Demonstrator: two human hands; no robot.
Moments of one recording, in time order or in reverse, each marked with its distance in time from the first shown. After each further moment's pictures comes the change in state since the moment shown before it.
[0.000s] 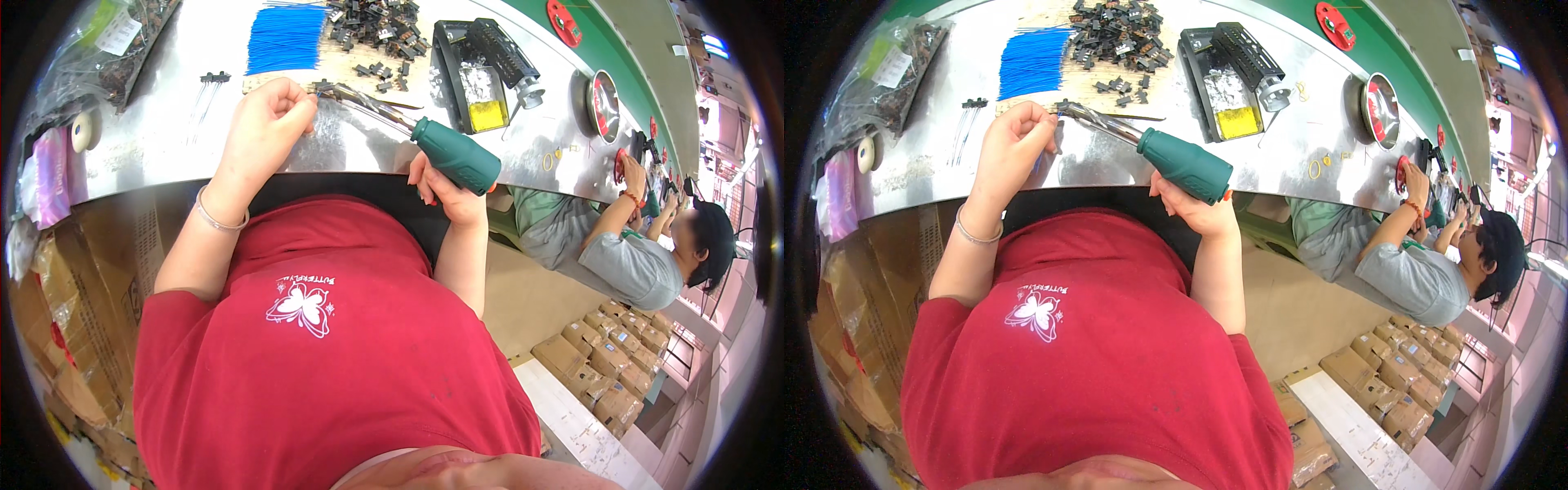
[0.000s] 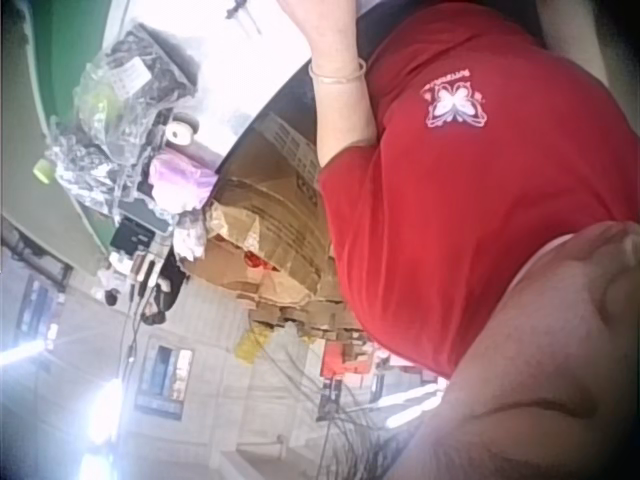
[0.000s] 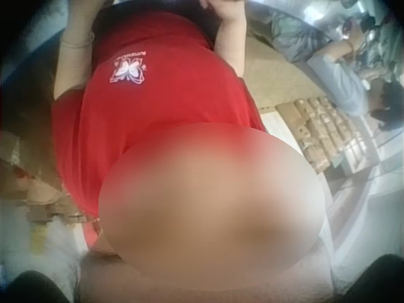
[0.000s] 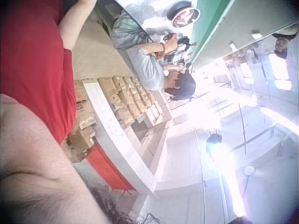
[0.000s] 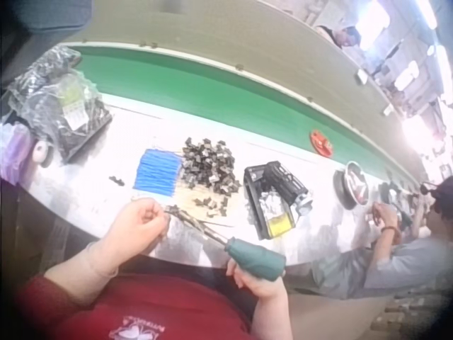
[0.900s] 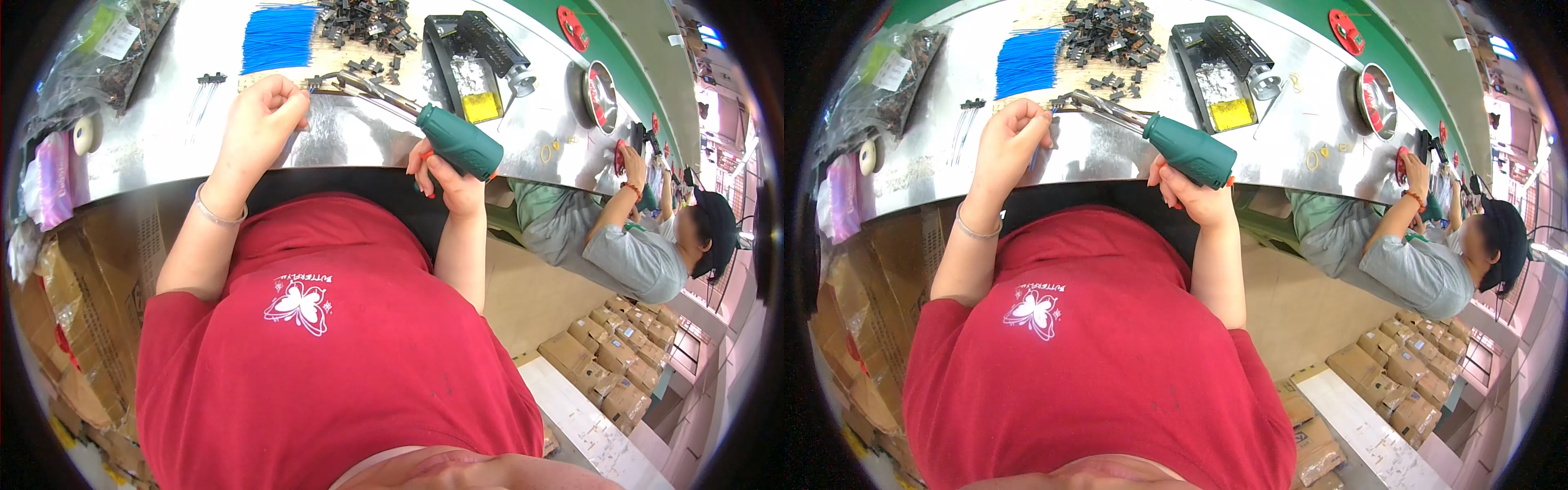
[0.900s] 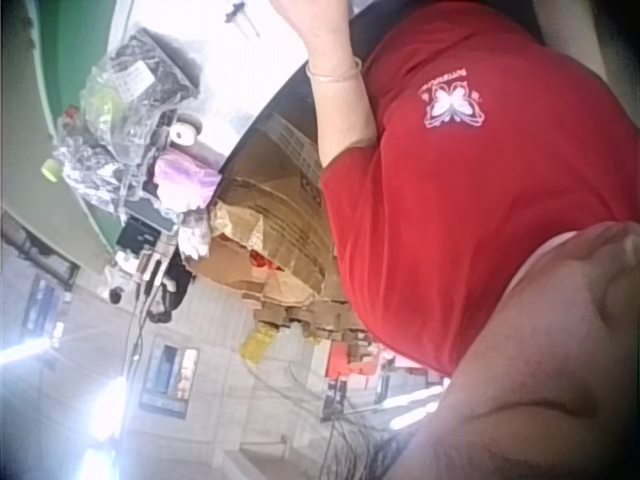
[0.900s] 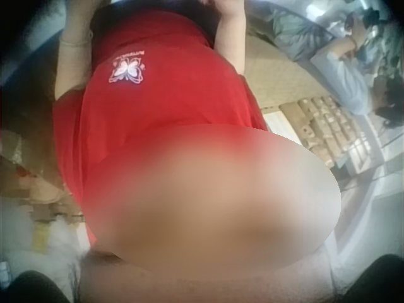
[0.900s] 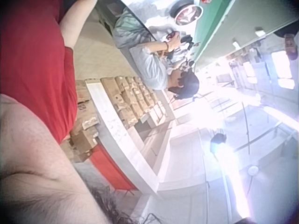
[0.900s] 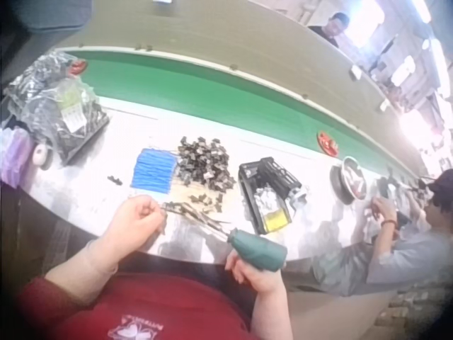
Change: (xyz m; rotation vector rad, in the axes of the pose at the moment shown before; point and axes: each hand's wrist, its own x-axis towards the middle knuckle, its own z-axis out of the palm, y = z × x) left_hand 0.001 0.002 0.003 -0.012 0.024 -0.004; right_hand 0.001 0.001 -0.002 0.135 0.032 -0.055
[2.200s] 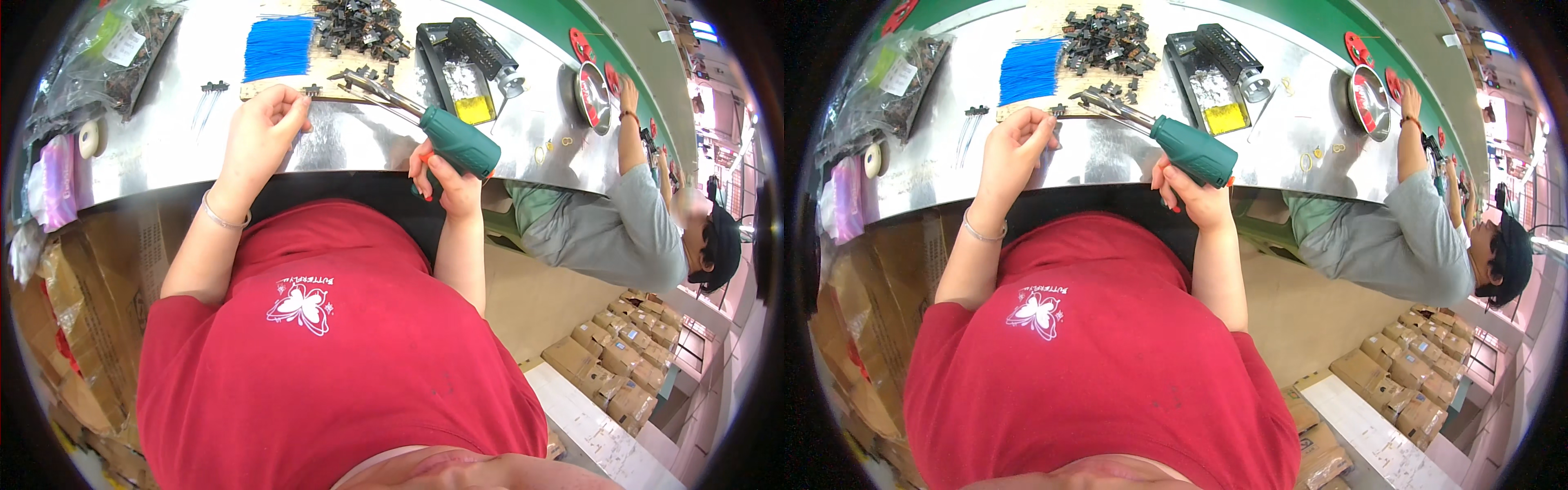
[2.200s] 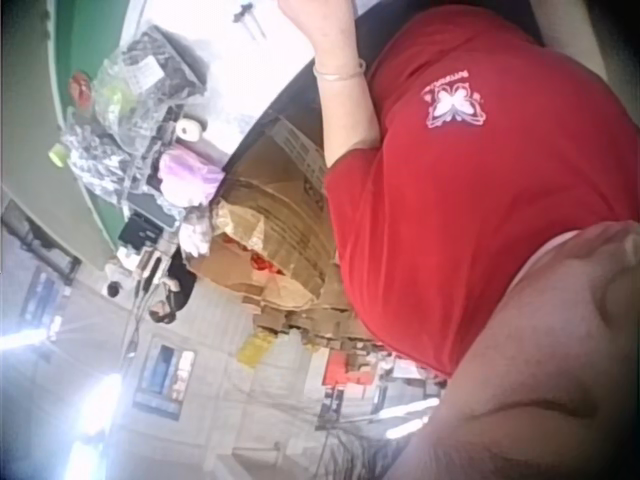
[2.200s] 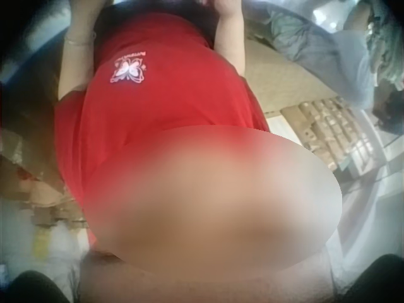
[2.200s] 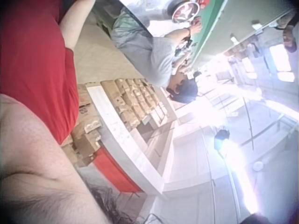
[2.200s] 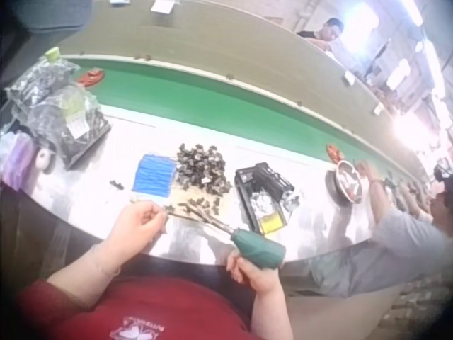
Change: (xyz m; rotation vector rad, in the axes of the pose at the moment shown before) left_hand -0.005 -0.001 0.001 0.121 0.017 0.052; right_hand 0.001 -0.003 0.001 -0.006 0.018 -0.036
